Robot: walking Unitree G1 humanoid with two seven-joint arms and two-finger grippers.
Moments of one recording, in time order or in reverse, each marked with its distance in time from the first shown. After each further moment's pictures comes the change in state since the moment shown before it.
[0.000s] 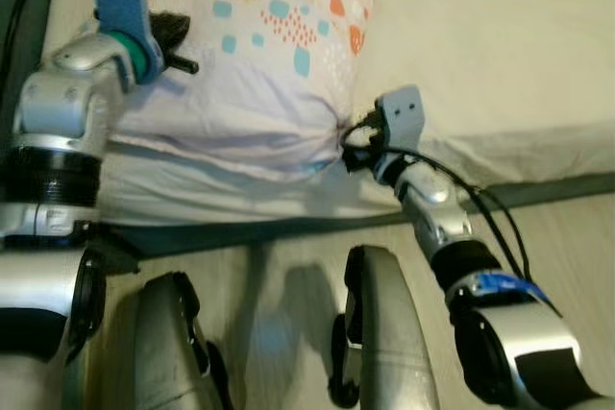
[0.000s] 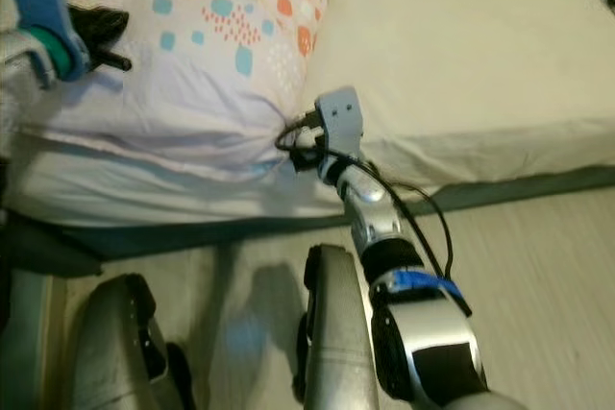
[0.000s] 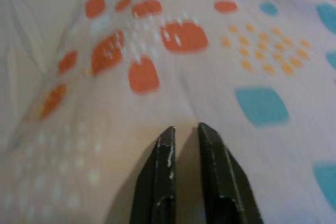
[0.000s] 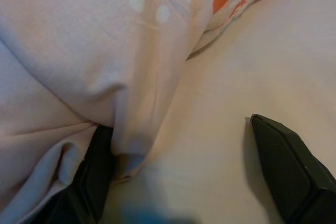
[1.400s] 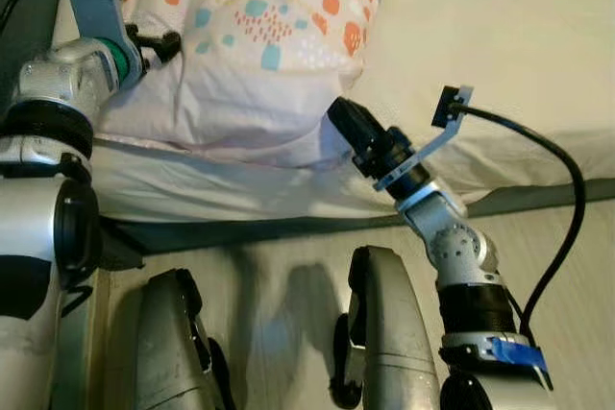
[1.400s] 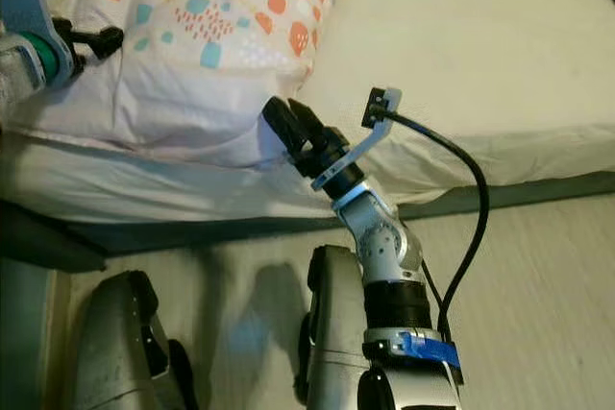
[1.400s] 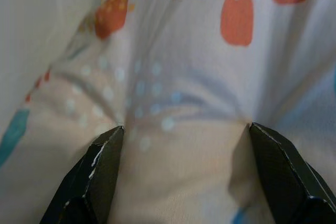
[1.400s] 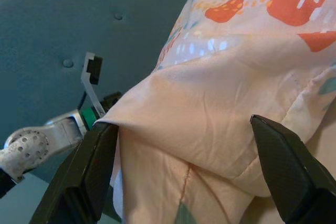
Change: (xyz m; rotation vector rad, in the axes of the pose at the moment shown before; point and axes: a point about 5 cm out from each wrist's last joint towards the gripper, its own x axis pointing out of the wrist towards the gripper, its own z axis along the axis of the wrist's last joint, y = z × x) left arm 0.010 0.030 -0.055 -0.159 0.234 0.131; right arm -0.034 0.025 0.042 0.784 -0.281 0.397
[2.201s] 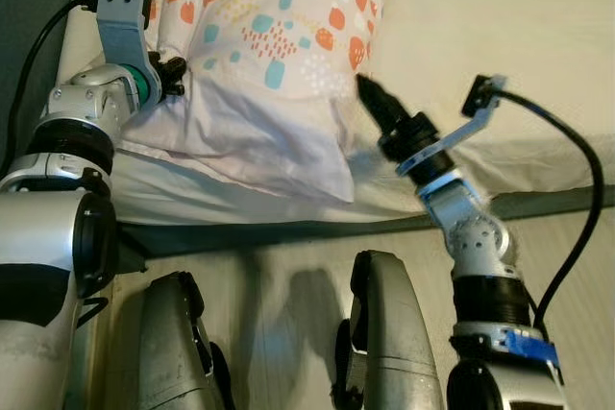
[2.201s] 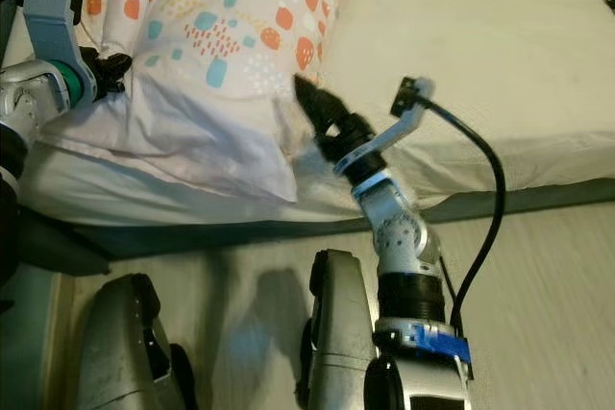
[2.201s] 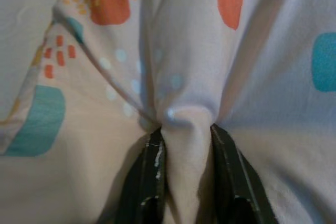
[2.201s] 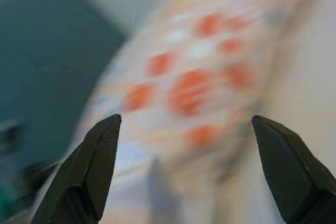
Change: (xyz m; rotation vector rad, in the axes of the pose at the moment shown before) left arm 0.004 -0.012 -0.013 -0.034 0.021 -0.063; right arm -0.008 -0.030 0.044 -0.144 -0.170 -0.358
